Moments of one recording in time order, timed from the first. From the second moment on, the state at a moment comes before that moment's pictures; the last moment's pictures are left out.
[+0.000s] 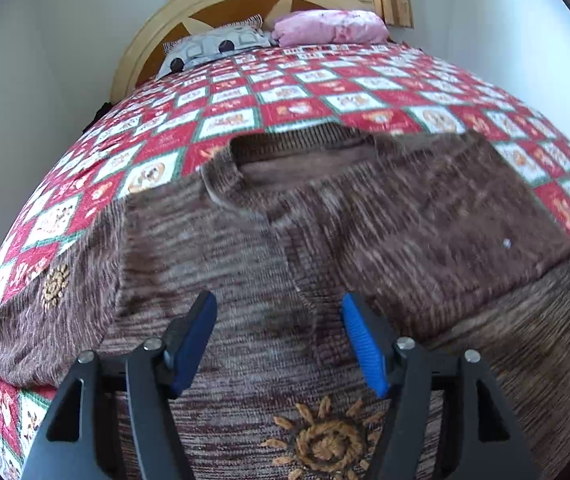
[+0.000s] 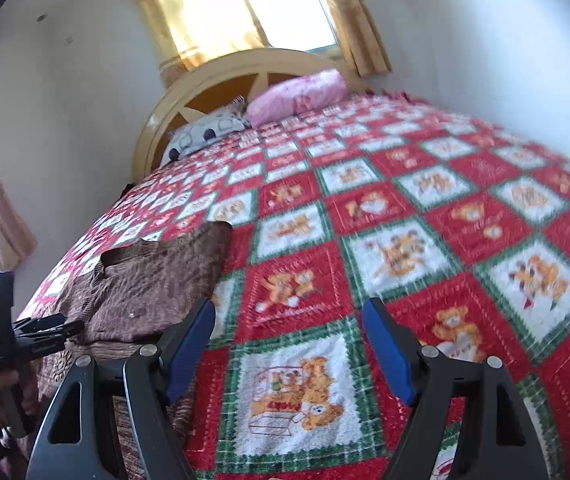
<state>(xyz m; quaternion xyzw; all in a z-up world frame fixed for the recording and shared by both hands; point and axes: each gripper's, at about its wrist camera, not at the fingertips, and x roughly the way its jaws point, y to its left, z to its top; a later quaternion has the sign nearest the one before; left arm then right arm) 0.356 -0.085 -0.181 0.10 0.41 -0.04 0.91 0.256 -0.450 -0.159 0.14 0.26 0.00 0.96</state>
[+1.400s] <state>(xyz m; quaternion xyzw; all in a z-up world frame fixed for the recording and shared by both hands) 0.298 0.080 -0.147 -0.04 0.38 0.03 0.92 0.342 -0.247 -0.192 -0.03 0.41 0.05 0.91</state>
